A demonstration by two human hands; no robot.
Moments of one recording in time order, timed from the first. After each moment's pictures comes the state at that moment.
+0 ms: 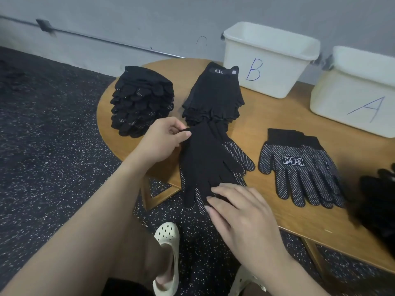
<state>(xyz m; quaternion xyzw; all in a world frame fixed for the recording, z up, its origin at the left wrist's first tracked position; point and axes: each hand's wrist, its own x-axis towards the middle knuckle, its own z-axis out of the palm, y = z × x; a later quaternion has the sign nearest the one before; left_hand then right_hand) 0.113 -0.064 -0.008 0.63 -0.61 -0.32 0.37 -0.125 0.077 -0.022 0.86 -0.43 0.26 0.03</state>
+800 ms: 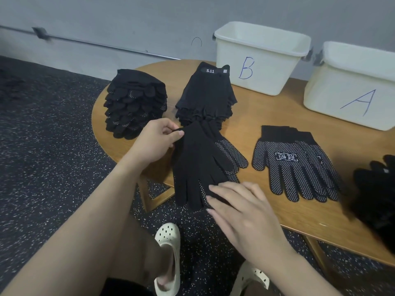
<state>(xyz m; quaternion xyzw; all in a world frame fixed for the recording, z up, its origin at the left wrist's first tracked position) 0.114 -0.068 -0.015 0.63 -0.62 -0.29 0.37 -0.147 0.072 -0.034 0.88 -0.38 0.27 0.06</state>
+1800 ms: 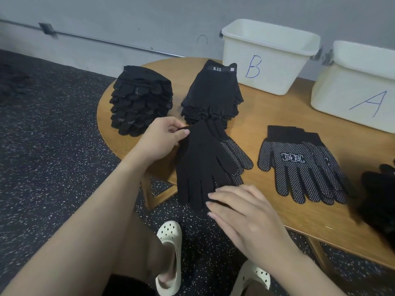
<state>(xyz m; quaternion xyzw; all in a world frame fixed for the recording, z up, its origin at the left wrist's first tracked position) 0.112 -0.063 -0.008 0.64 -0.62 -0.31 0.35 -0.144 0.070 -0.026 0.90 -0.32 0.28 0.03</state>
